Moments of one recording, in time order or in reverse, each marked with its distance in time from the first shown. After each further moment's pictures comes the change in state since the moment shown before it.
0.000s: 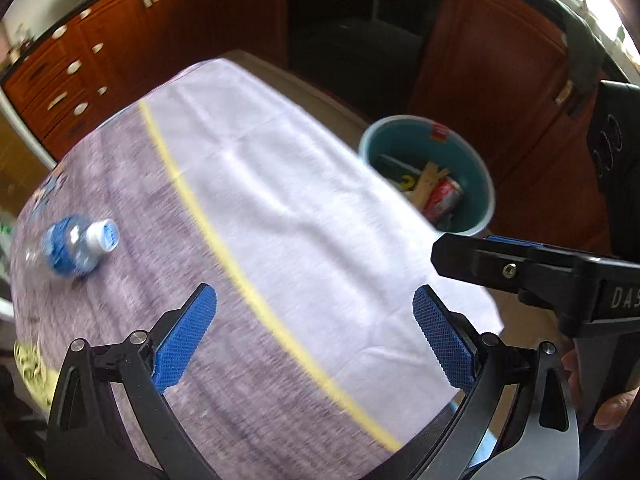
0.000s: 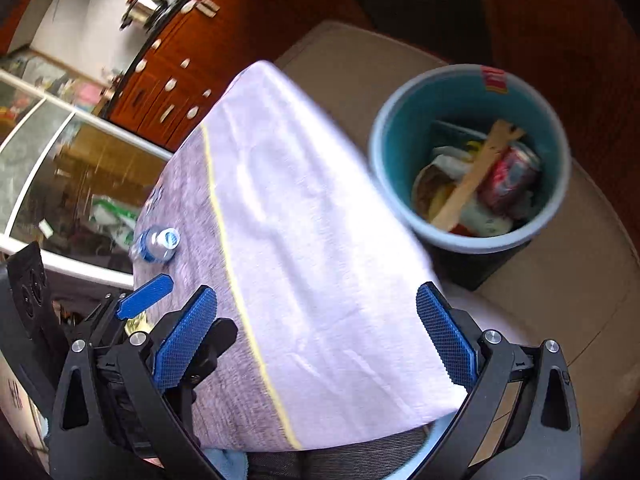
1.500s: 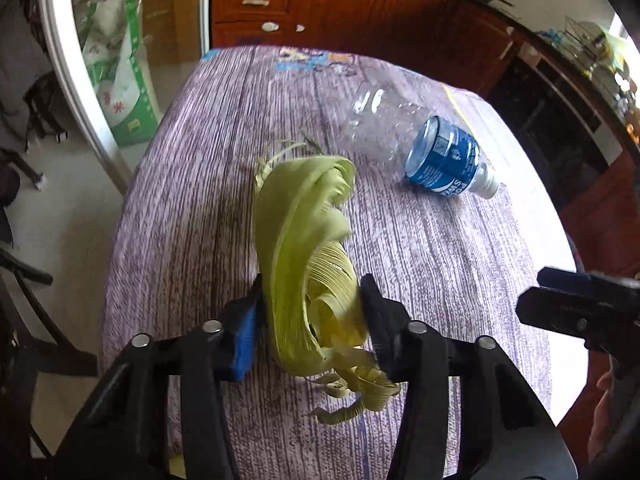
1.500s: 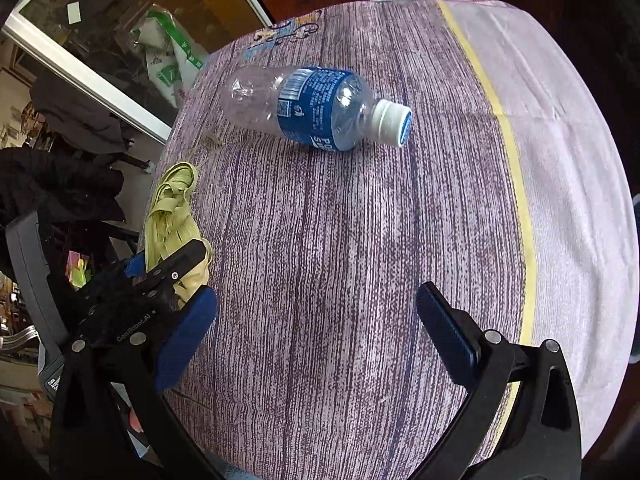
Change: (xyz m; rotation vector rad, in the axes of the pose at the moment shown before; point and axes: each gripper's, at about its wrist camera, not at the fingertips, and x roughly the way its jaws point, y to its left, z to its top) left arm -0.025 0.281 -0.134 -0.565 -0.119 0.161; right arm 0.163 0.258 -0.068 -0.559 0.279 -0.067
